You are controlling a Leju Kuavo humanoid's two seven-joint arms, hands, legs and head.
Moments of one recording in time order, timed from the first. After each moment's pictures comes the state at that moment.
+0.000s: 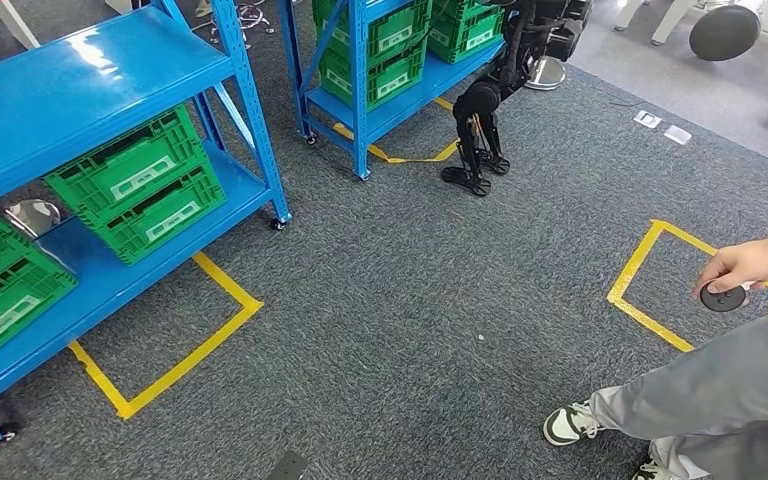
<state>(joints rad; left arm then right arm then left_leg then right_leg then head) -0.12 -0.05 -0.97 -0.23 0.54 0.37 -0.24 -0.13 0.00 -0.73 -0.14 0.90 -0.31 -0.10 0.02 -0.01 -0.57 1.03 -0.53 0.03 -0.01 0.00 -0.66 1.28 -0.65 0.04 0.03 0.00</state>
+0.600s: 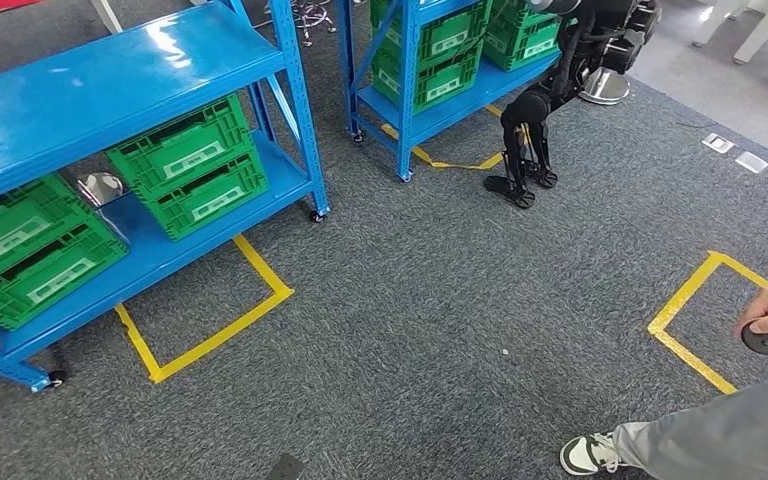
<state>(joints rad) -0.12 -0.05 -0.98 -0.23 0.55 0.39 -0.24 -0.14 0.01 -0.73 -0.14 0.92 -0.22 -0.14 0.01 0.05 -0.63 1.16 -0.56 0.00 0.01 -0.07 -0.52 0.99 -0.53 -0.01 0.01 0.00</state>
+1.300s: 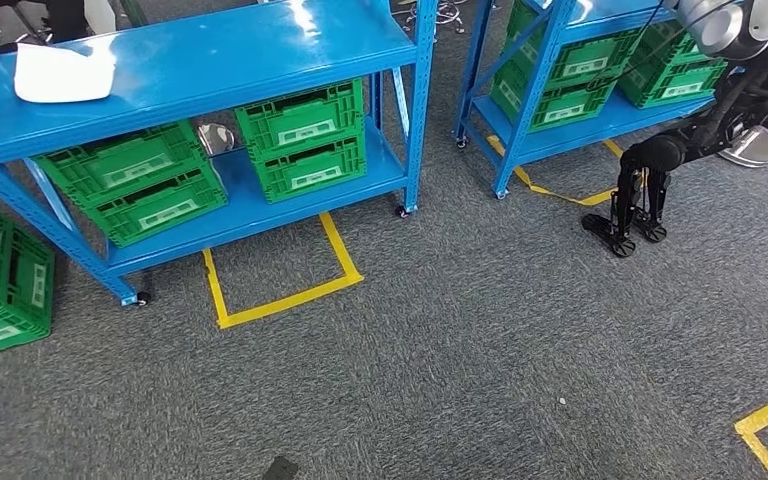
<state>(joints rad) -0.10 -0.04 -0.98 -0.23 0.57 0.40 -0.25 -0.13 0.02 -0.73 -0.14 0.95 -0.22 -0.13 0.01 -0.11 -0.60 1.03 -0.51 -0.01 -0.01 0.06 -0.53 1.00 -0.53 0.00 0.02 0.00</state>
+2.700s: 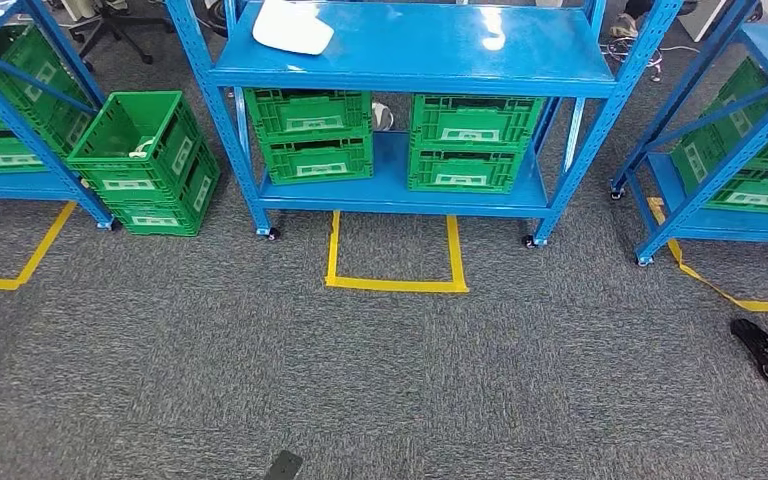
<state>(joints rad) -0.14 -0.07 -0.98 -0.23 0.60 0.41 -0.19 -0.13 -0.01 -0.73 -0.14 0.93 -0.22 -0.14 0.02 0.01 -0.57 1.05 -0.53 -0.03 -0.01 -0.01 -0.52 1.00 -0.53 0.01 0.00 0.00</state>
